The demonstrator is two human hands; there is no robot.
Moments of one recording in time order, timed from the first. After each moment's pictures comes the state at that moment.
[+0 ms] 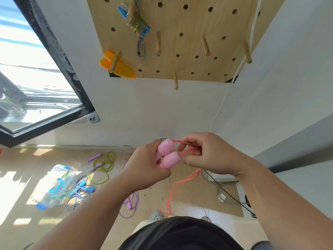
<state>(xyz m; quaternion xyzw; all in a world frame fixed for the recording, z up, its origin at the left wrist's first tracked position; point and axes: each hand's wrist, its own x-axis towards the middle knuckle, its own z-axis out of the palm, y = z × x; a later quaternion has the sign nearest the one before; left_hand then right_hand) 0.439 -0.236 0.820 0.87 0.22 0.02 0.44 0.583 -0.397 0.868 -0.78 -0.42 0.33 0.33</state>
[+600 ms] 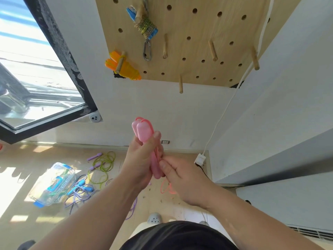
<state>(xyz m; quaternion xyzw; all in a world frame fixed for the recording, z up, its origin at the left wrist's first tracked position) 0.458 -0.235 0.820 0.39 0.27 0.20 0.86 0.517 -0.366 0.843 -0.77 -0.40 0.33 0.36</state>
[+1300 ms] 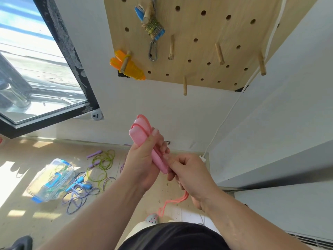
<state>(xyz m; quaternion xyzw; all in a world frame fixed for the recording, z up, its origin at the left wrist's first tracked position) 0.464 -0.234 0.828 0.28 0.26 0.21 0.90 0.522 -0.352 0.831 -0.76 -0.14 0.38 0.50</state>
